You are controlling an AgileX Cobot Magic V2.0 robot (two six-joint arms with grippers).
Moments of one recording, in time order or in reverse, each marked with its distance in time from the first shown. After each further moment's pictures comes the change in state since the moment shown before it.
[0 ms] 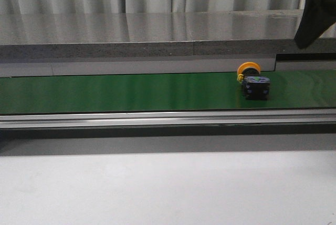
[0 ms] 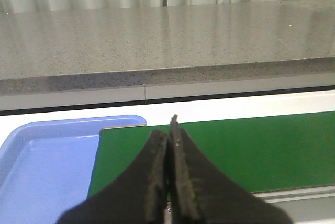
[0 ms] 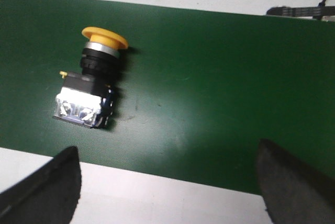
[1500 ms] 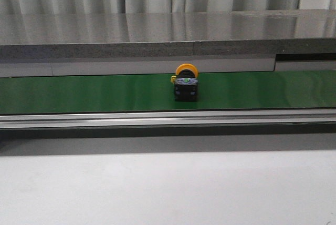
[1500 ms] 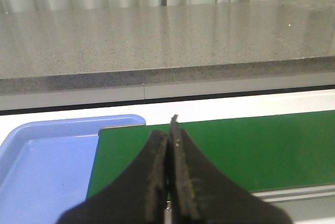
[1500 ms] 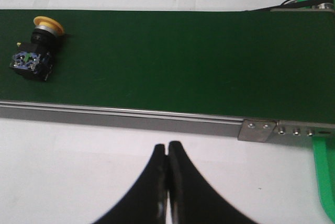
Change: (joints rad) left arm 0.000 0.000 0.000 0.000 0.002 0.000; right arm -0.009 -0.582 0.307 -0.035 0.012 0.100
